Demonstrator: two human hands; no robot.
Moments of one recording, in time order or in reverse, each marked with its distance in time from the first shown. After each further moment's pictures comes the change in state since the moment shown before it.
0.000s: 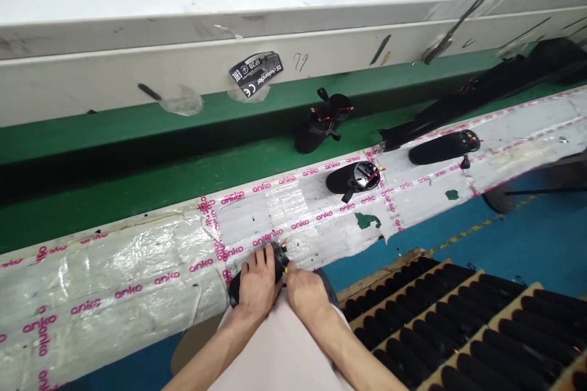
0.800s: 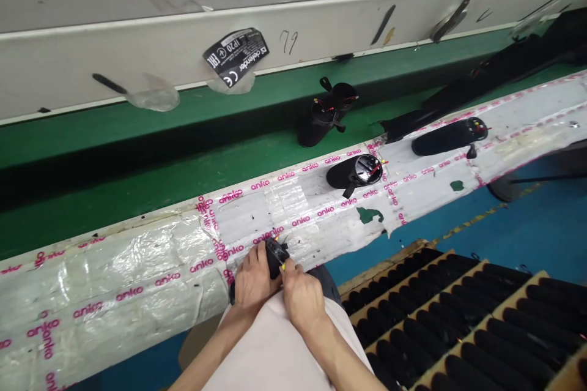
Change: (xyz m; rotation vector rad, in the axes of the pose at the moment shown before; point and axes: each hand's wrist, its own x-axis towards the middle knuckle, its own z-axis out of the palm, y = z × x) left_hand 0.006 -0.011 0.008 -0.079 0.013 -0.071; right_hand -0.005 -0.014 0.002 -0.016 0.062 0.094
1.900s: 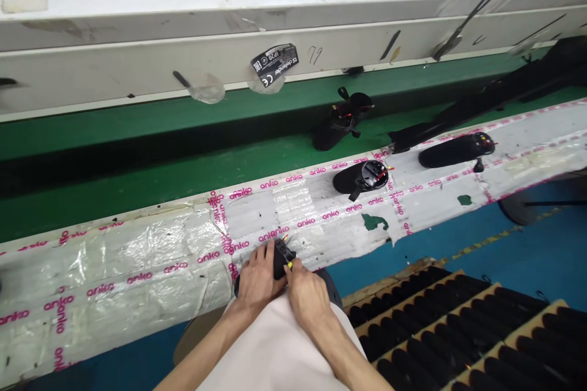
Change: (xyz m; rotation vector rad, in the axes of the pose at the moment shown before) left_hand -0.009 -0.001 -0.005 -0.095 -0.103 0.002; right_hand -0.005 0.005 -0.011 0.159 -0.098 0.033
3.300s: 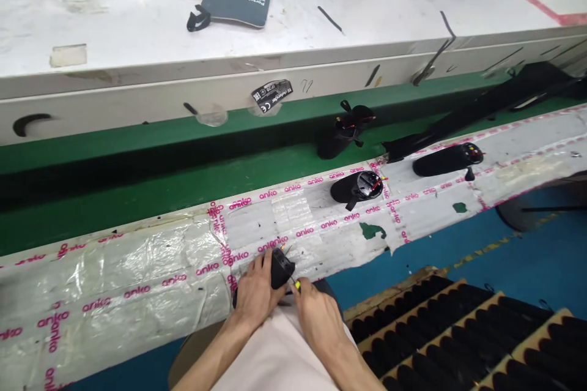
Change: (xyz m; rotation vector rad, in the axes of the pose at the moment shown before) left_hand -0.003 0.000 -0.011 -0.027 -0.001 0.006; right_hand -0.020 0.017 -0.008 0.038 -0.015 -0.073
